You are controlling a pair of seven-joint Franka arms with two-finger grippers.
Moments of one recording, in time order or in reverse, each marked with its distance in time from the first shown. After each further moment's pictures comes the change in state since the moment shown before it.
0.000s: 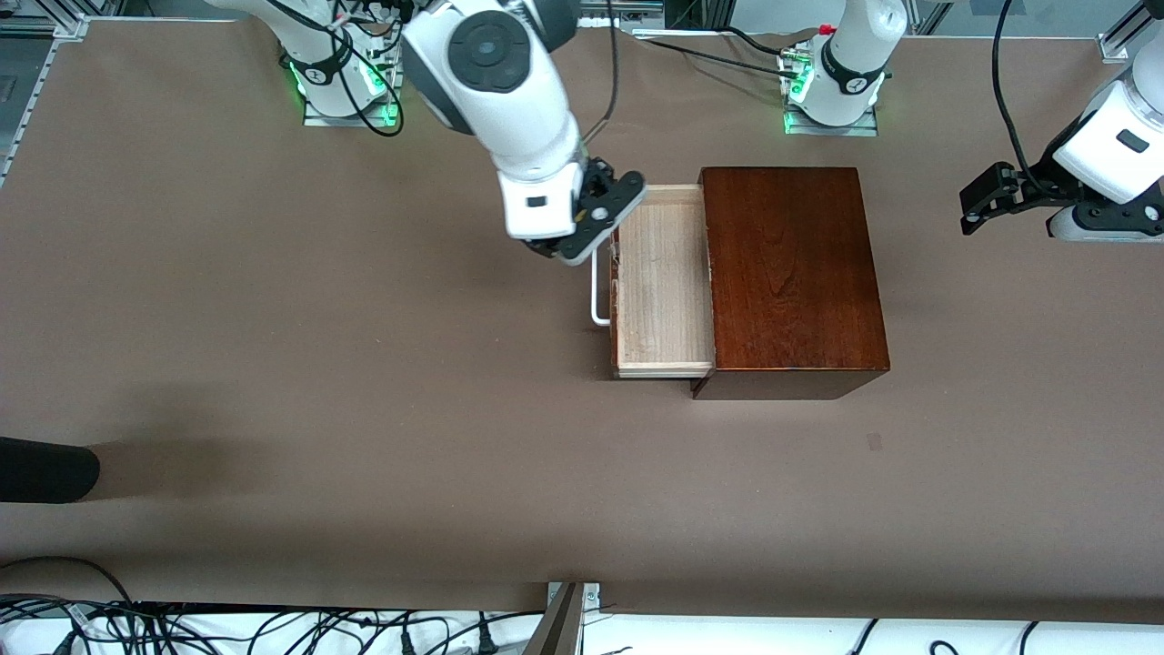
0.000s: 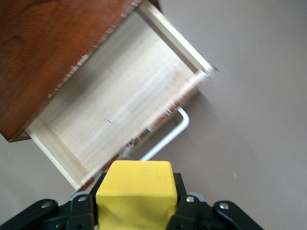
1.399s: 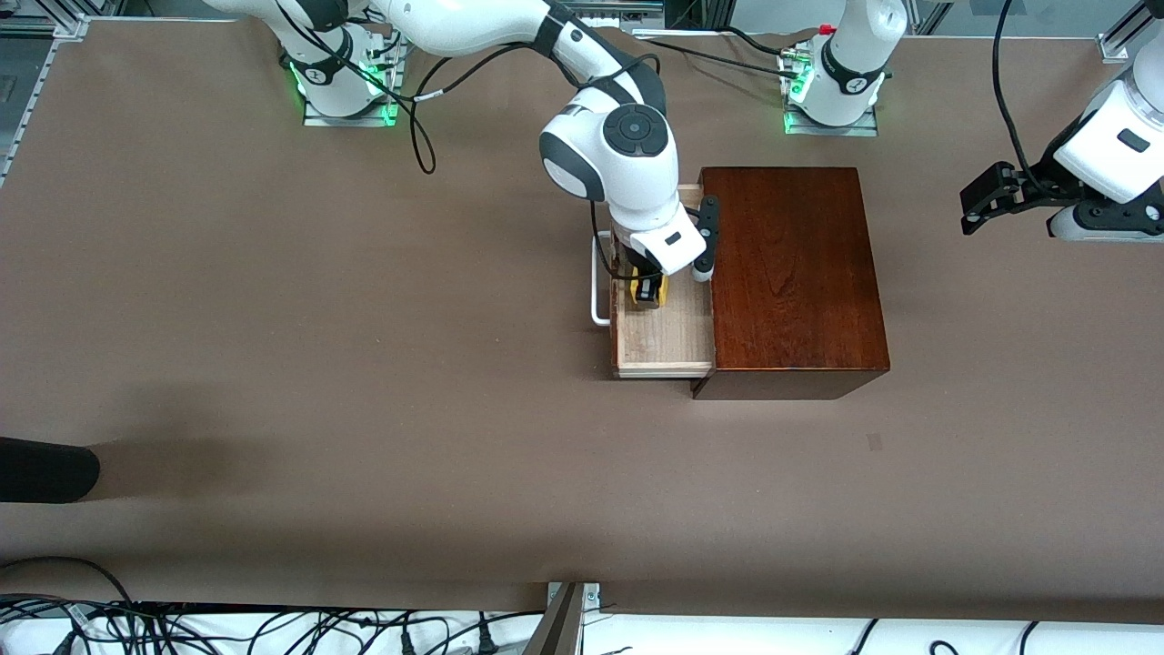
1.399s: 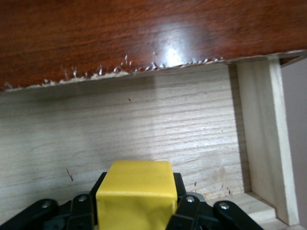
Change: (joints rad) left arm 0.000 0.000 0.000 0.001 0.000 0.000 0.000; right arm 0.120 0.324 -0.001 0.121 -0.186 0.289 -0.419
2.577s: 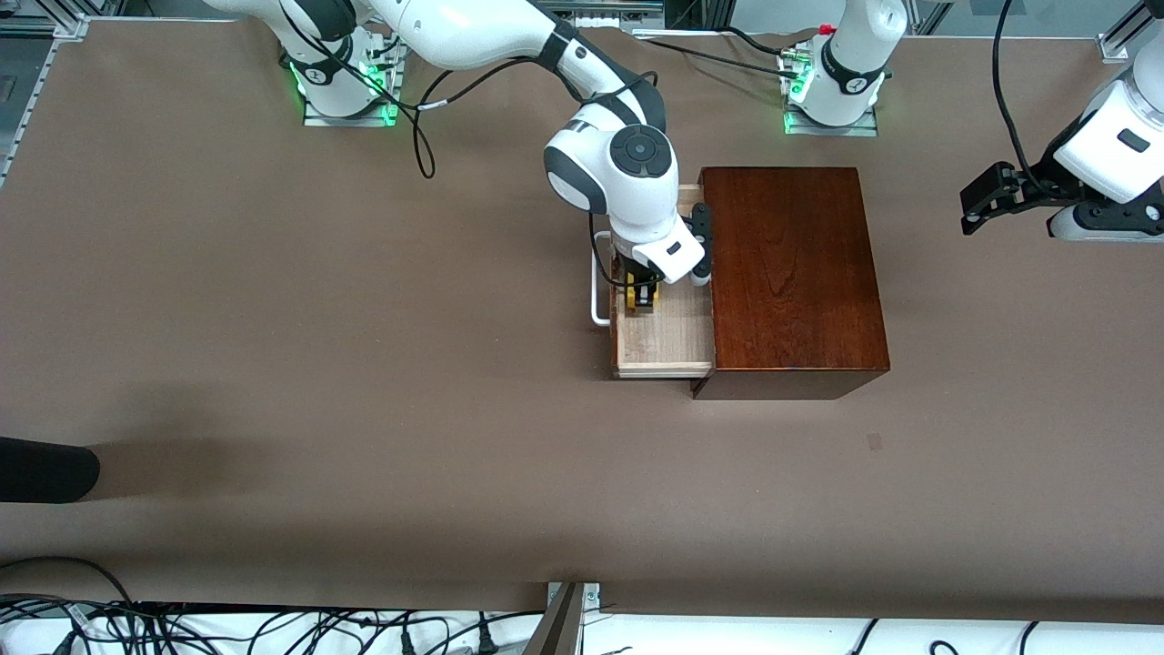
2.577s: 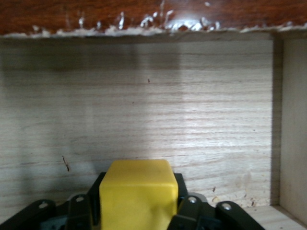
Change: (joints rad) left arm 0.000 0.000 0.000 0.000 0.000 0.000 0.000; right arm 0.003 0.038 0.002 0.009 -0.005 -0.037 -0.081
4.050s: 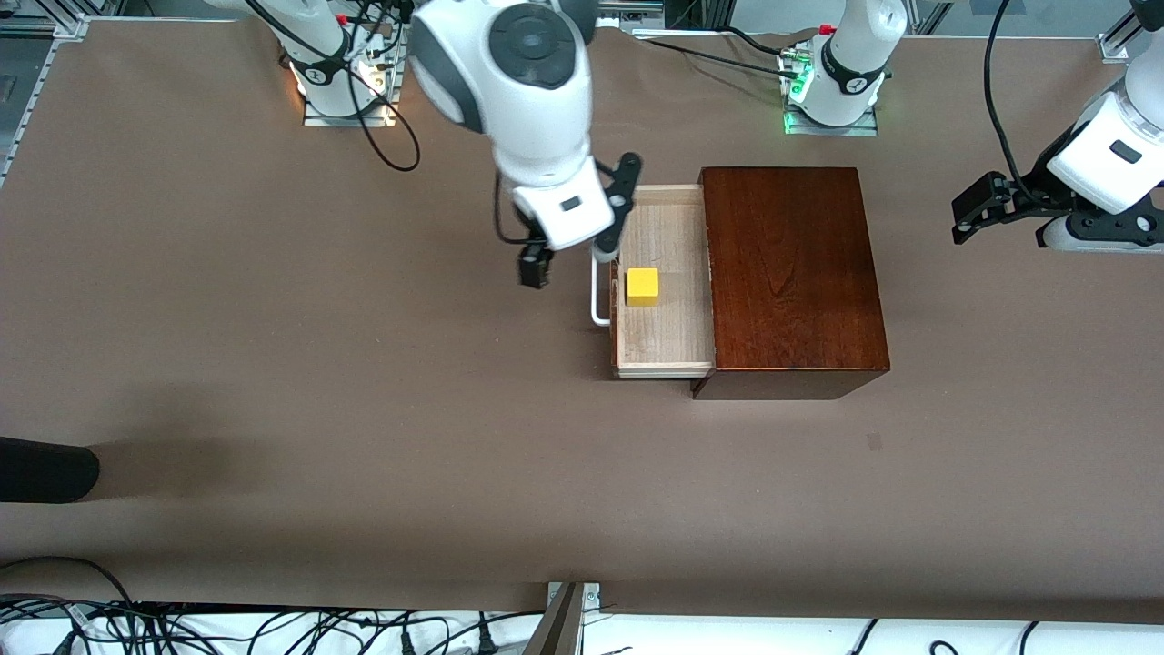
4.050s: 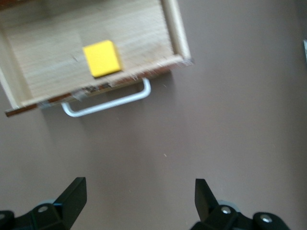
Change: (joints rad) left arm 0.000 0.022 -0.001 0.003 -0.037 0.044 -0.009; right arm -0.186 -0.254 -0.010 0.173 0.005 -0.567 0.060
